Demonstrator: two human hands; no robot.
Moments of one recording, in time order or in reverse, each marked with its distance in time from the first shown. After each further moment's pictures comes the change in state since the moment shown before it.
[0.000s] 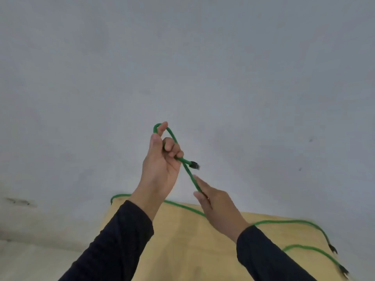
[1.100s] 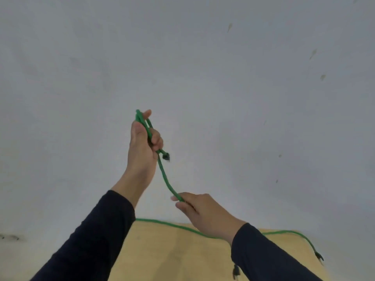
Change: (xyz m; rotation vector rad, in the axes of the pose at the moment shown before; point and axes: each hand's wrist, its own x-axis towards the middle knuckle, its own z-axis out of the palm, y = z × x) left_hand -0.007 0.070 0.048 0.412 -0.112 0.280; right_hand -0.010 -0.086 -0.057 0.047 -0.162 -0.012
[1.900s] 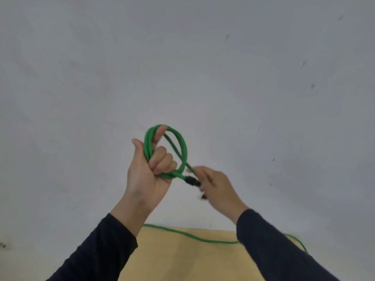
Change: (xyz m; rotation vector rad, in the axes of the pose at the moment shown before) left_hand -0.037 0.012 0.015 -0.657 -0.175 -0.268; right_hand 0.015 0.009 -0.033 0.189 0.414 0.022
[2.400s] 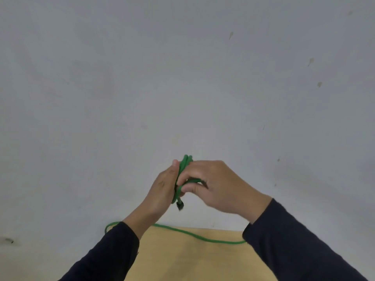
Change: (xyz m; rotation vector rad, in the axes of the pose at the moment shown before) left_hand -0.008 -0.028 -0.040 1.151 -0.075 -0.033; right_hand -0.004 -0.065 -0.023 -0.319 -0.307 -0.399
